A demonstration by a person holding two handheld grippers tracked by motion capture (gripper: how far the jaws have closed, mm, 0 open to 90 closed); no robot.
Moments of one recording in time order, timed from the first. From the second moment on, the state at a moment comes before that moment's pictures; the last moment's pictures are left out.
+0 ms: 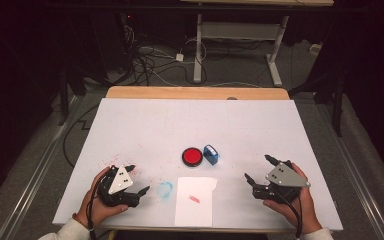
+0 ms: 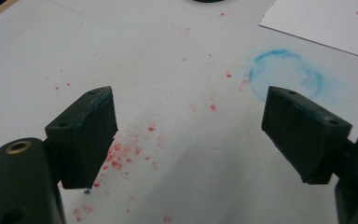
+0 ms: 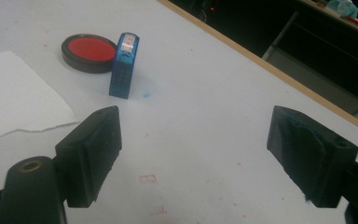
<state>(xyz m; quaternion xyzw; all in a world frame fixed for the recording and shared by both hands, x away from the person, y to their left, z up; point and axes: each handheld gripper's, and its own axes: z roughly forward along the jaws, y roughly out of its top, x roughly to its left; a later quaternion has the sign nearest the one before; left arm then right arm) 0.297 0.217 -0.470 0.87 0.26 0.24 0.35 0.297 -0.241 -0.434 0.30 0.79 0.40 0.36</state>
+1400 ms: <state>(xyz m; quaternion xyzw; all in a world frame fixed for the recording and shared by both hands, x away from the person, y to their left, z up) 0.292 0.213 -0.469 0.87 0.25 0.25 0.35 0.280 -0.274 -0.462 0.33 0.78 0.39 0.36</state>
